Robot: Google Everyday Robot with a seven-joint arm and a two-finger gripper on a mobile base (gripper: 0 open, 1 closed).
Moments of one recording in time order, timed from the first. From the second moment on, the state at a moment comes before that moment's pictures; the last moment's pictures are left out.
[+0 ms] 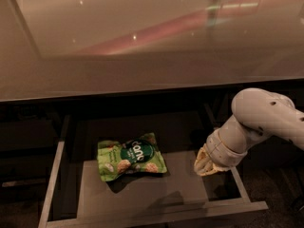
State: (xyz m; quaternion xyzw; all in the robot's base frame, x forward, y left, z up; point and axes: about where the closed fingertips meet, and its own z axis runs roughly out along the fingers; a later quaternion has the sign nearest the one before) arm 0.418 -0.160 0.664 -0.82 0.55 0.12 0.14
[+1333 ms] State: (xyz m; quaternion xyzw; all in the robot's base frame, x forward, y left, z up) arm 0.418 -0.160 0.664 -0.82 0.55 0.12 0.14
